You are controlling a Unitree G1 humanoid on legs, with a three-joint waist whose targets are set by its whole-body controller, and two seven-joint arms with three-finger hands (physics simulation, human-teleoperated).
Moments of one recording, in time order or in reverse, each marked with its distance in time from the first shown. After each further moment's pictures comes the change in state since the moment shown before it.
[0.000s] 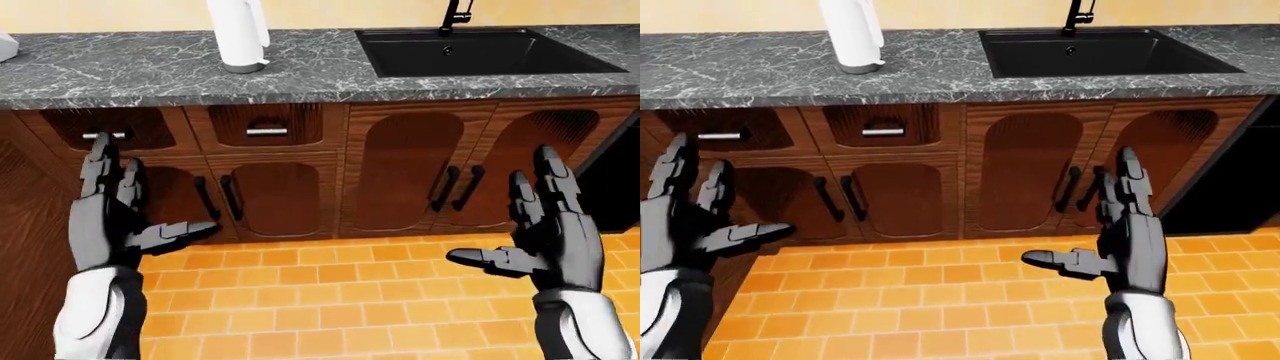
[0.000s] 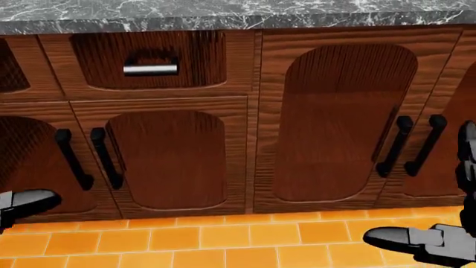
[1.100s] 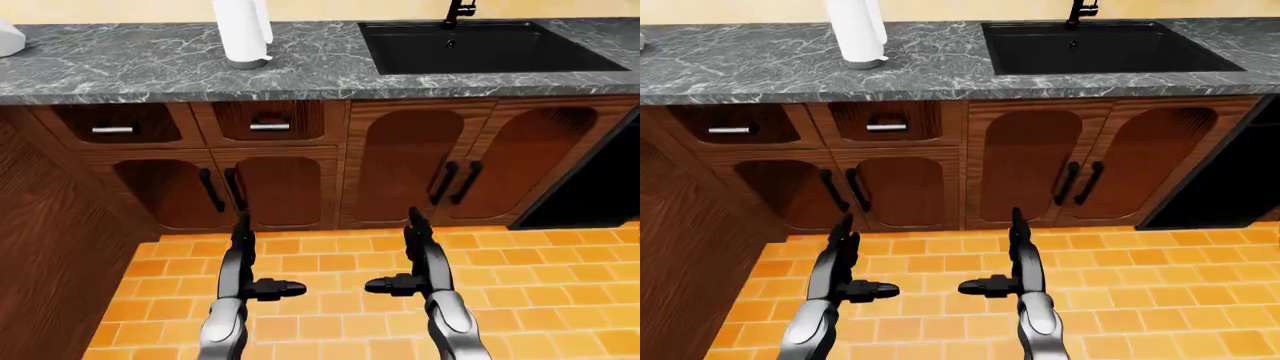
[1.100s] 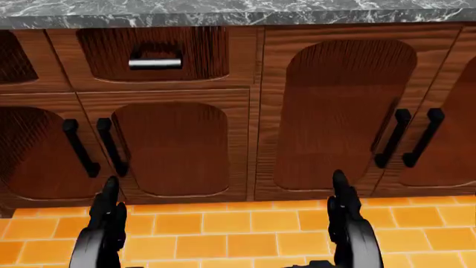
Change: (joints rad) left arm 0.121 -0.170 -0.395 0.690 0.248 -0.483 -0.035; right arm -0.051 0.054 0.347 0.841 -0.110 -0.449 -0.071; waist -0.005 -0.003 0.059
